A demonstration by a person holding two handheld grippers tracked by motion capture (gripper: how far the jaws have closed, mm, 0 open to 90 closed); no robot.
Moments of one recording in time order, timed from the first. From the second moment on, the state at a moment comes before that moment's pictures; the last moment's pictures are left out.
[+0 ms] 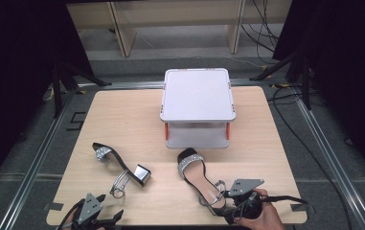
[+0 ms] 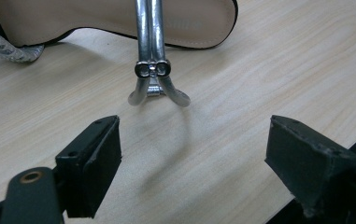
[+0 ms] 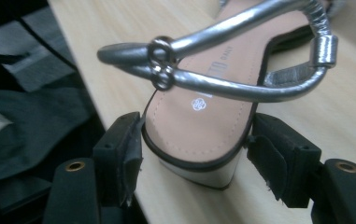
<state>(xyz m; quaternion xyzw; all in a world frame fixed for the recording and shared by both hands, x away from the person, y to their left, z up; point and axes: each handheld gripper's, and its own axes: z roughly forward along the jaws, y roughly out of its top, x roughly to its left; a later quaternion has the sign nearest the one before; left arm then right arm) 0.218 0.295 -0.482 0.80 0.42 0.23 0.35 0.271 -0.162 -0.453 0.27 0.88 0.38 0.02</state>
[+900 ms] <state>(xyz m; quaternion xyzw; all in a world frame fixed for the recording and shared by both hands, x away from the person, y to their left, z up) 0.219 0.294 -0.483 0.80 0.42 0.23 0.36 0.306 -0.162 -0.449 0.25 0.88 0.39 0.08</state>
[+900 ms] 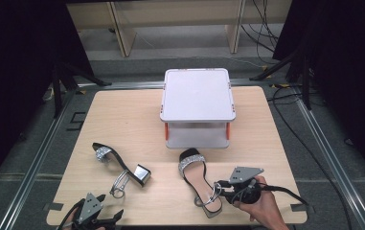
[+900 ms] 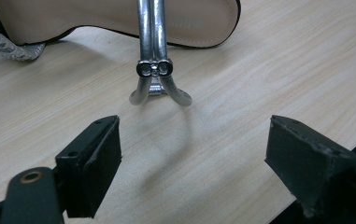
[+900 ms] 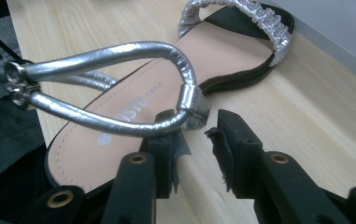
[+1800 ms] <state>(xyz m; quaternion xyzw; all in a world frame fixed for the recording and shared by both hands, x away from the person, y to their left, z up) 0.219 0.294 -0.483 0.80 0.42 0.22 0.36 0.309 -0.129 -0.417 0.17 0.90 0.38 0.09</state>
